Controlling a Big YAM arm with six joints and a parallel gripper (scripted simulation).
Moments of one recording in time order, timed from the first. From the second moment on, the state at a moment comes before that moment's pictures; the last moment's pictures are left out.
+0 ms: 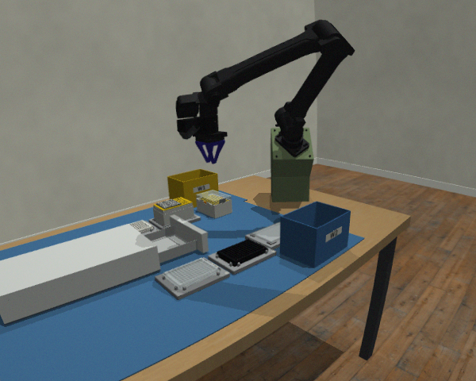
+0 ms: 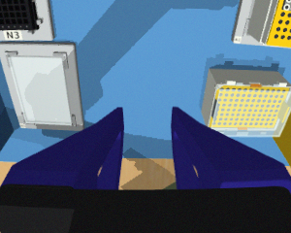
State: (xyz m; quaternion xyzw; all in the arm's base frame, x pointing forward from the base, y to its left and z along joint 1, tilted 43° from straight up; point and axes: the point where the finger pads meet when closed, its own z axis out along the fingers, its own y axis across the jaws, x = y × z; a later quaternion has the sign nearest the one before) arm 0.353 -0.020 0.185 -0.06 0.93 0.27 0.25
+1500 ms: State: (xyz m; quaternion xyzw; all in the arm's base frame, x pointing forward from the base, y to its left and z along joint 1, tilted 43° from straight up) arm 0.472 0.048 0.135 -0.60 0.71 0.07 0.36
